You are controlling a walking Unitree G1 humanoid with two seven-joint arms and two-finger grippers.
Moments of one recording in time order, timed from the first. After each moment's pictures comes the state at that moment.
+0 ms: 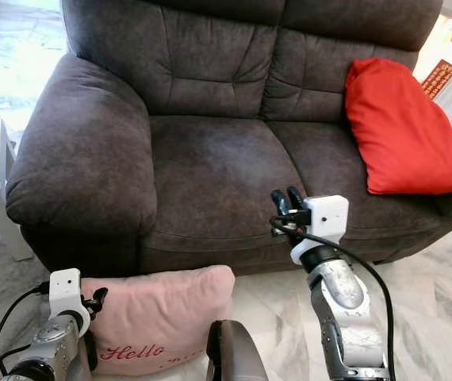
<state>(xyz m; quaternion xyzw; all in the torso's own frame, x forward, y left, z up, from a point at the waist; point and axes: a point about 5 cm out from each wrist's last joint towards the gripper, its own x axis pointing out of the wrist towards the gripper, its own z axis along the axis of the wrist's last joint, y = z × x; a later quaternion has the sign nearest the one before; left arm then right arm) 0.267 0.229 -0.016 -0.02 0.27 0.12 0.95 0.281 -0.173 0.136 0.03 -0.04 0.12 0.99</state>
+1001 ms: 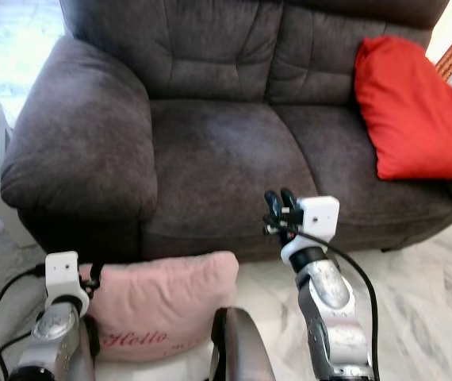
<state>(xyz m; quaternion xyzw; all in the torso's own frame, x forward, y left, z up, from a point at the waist) 0.279 0.225 0.018 0.03 0.15 0.13 0.98 0.282 -0.158 0.127 0.05 -0.03 0.11 0.99</state>
